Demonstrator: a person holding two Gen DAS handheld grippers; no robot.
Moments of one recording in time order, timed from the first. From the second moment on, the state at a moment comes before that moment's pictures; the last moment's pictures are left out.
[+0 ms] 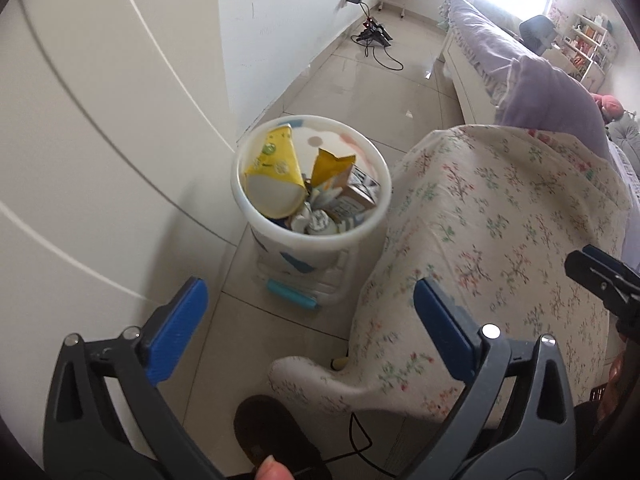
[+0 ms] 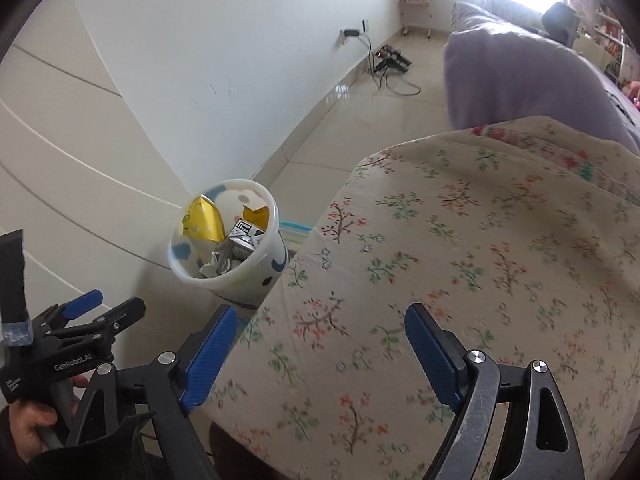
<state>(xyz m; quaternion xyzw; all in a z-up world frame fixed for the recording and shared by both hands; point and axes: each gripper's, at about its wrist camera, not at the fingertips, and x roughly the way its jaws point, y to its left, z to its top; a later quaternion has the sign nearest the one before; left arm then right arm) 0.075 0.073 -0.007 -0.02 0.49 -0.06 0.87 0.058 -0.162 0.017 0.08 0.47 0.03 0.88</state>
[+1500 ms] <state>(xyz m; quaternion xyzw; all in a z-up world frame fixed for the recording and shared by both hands) 0.010 0.021 -0.001 0.01 0.44 -0.05 0.90 -0.020 -0.185 0.008 0.06 0.44 -0.01 0.90</state>
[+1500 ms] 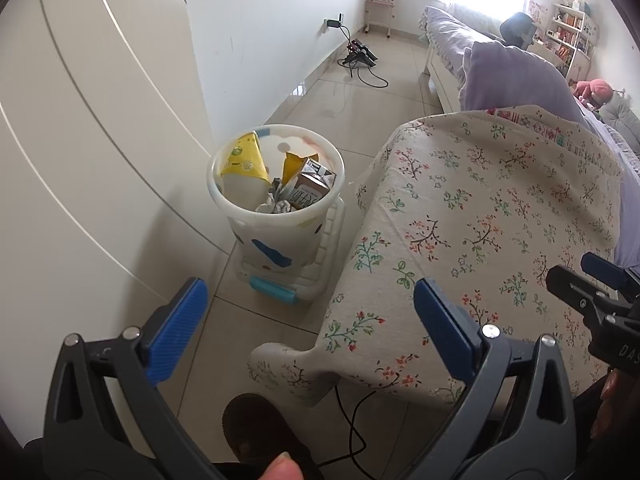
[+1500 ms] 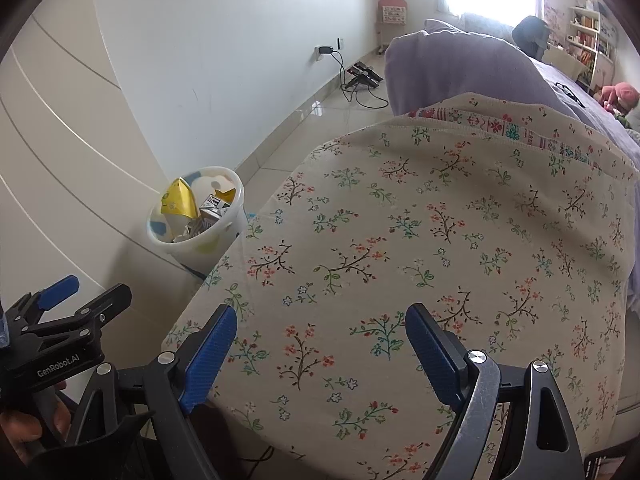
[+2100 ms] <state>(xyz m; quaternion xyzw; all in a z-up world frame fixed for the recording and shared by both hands) 0.010 0.021 0.000 0.01 0.44 -0.05 0.90 -0.020 -0.184 0.007 0.06 0.44 -0.01 0.90</state>
